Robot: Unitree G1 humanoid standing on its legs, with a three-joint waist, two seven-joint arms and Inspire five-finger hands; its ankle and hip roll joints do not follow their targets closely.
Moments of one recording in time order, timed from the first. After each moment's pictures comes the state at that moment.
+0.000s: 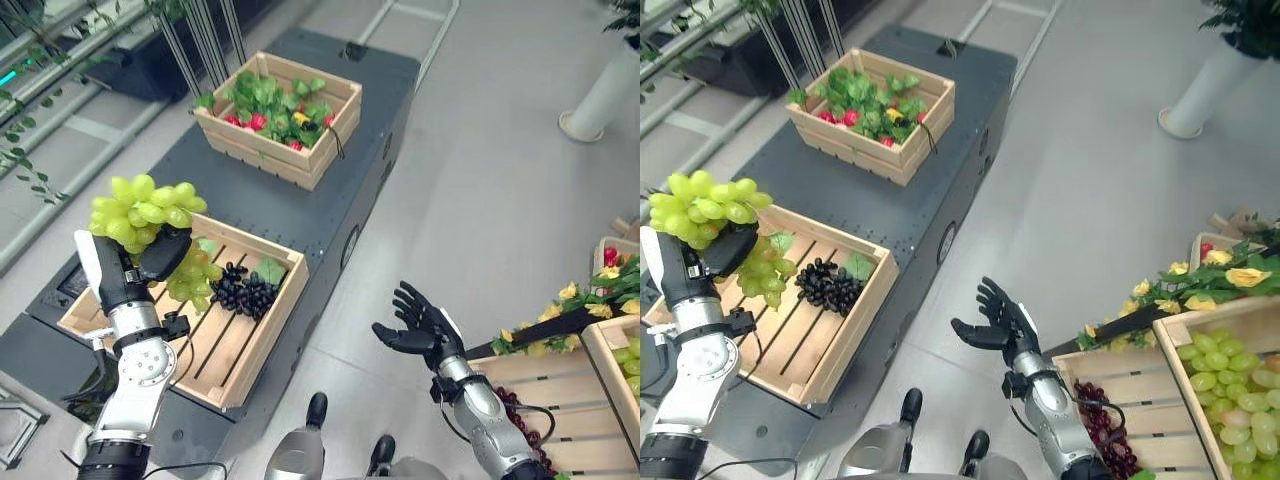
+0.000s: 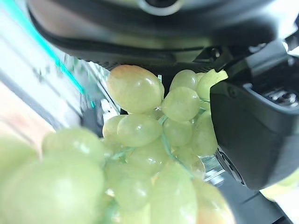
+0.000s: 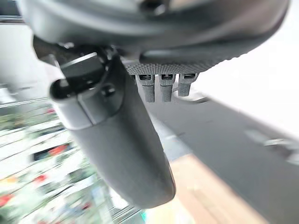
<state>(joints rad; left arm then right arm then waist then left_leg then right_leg) -0.01 0.51 0.07 0.04 -0.26 -0.30 0.51 -0.02 -0.32 0.34 0.26 0.52 -0.23 0.02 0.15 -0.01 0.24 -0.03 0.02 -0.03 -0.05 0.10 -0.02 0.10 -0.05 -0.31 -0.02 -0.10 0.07</state>
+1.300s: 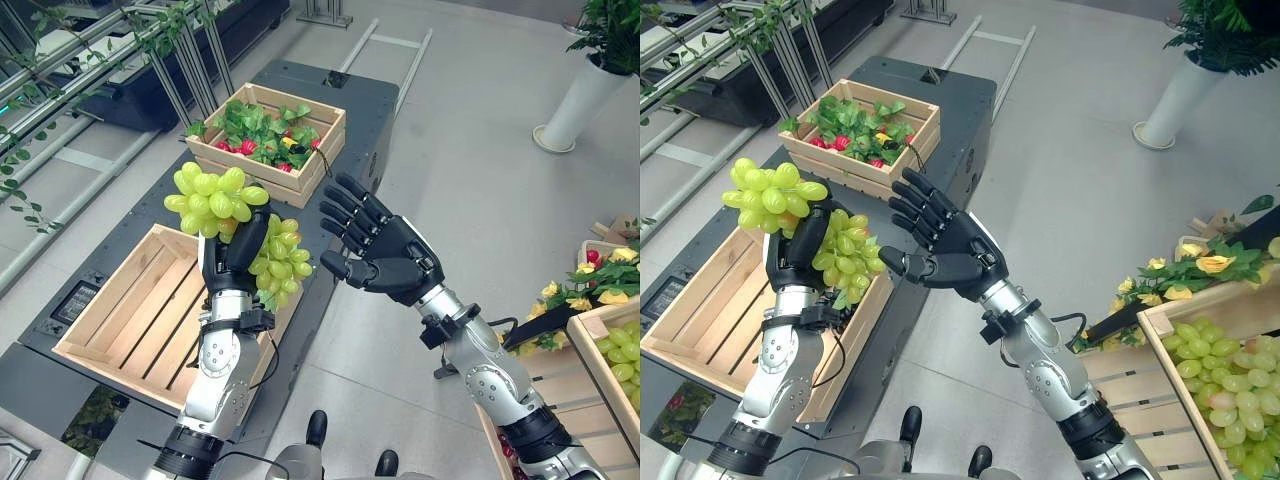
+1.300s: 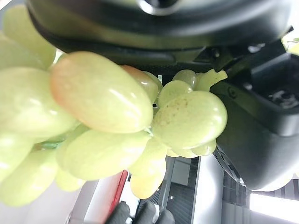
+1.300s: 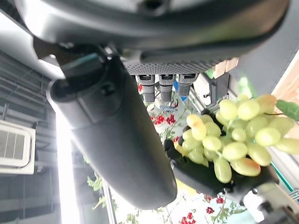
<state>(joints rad) -0.09 0.37 -0.21 -0.09 -0.51 -0.35 0.39 -0.22 -0.38 0.38 -0.17 0.91 -0.04 0.24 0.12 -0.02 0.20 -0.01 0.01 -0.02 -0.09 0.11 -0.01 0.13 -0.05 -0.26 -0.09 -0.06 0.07</state>
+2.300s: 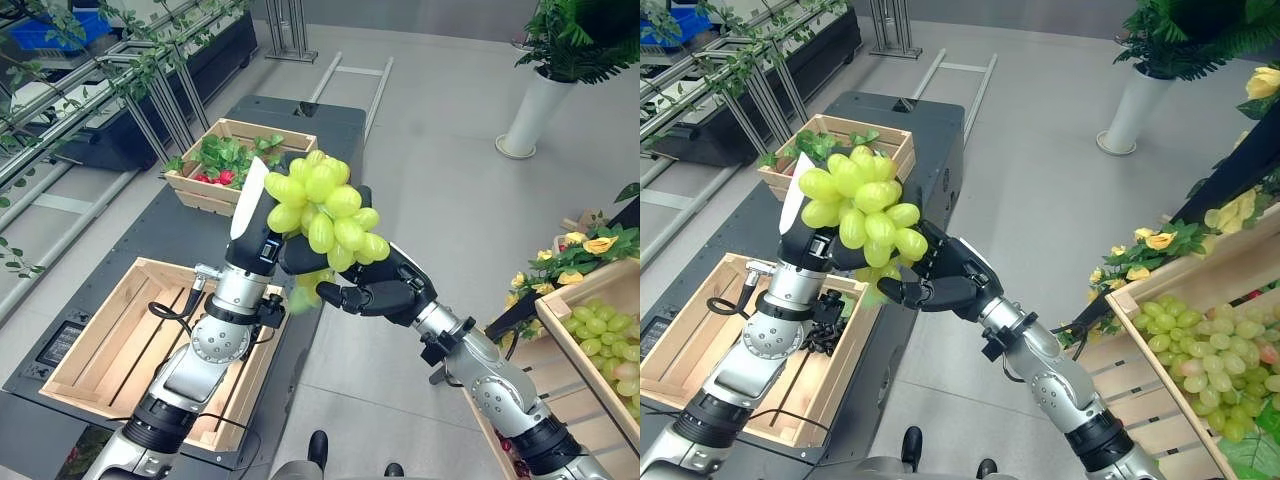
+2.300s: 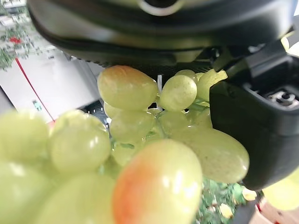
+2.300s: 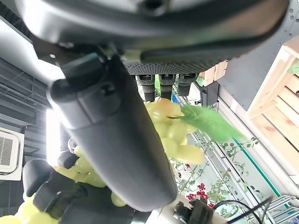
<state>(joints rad) -0.23 0.58 -0.28 -0.20 -0.01 -0.46 0.19 -0.18 -0.43 0.41 -0.17 0.92 0.04 0.26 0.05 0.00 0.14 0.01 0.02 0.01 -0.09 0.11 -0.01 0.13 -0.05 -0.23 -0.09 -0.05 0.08</state>
